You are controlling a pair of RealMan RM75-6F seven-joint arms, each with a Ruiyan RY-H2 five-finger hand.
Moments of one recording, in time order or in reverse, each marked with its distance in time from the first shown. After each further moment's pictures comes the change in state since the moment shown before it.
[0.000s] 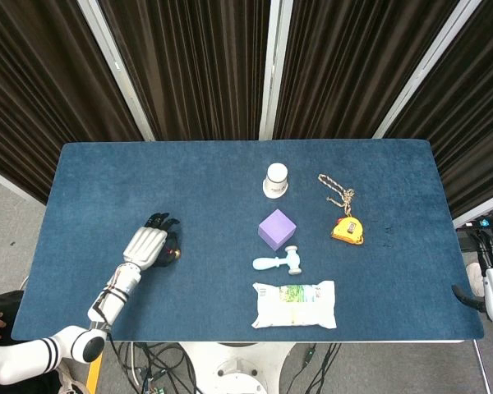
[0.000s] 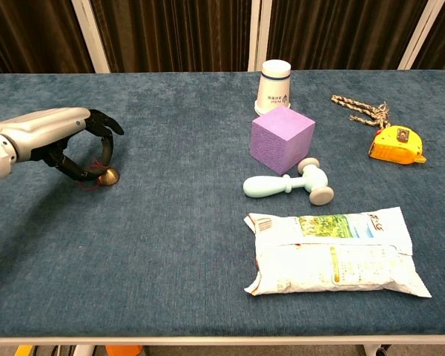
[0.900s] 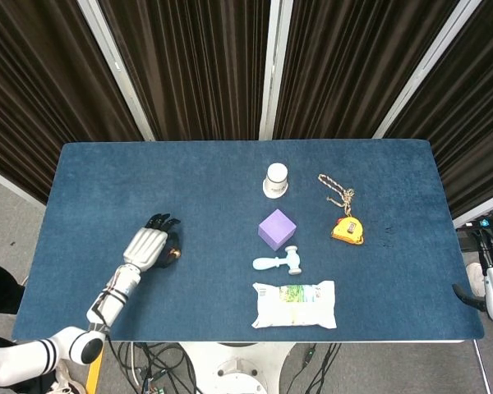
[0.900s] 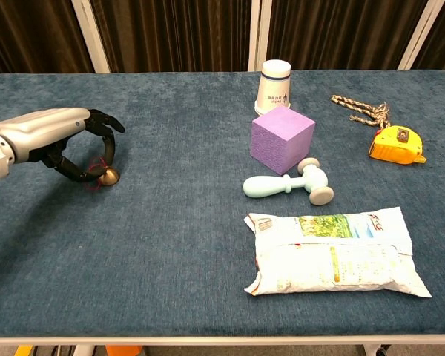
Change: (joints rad) left arm 0.008 0.006 0.002 -0.005 0.028 0.002 -0.010; right arm 0.000 0.003 0.003 -0.005 0.002 0.005 -0.002
